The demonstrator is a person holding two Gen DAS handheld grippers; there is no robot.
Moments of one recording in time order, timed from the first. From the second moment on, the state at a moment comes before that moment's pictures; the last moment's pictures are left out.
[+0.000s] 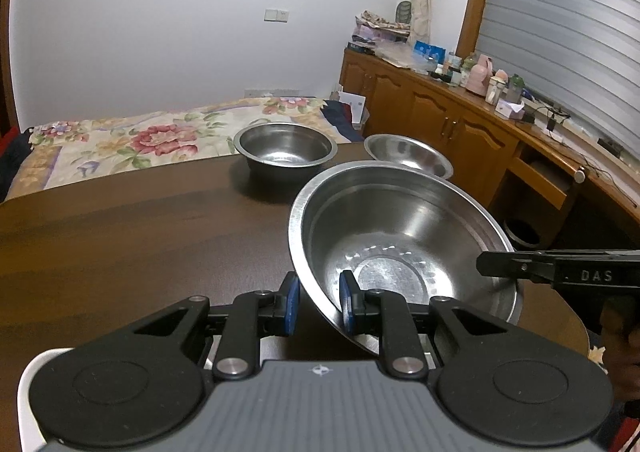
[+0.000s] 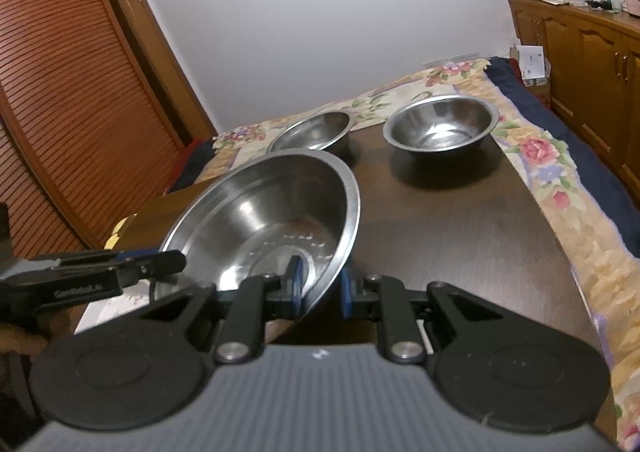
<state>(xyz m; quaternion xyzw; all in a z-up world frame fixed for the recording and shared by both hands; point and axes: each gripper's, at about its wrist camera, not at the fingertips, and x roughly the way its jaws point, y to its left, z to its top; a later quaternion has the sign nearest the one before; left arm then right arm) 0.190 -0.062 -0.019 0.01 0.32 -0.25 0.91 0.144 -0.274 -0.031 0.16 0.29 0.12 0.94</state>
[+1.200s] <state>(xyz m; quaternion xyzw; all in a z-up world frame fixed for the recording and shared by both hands) 0.144 -0.050 -0.034 0.02 0.33 -0.27 0.90 0.104 -0.272 -0.054 0.17 0.30 0.14 0.93</state>
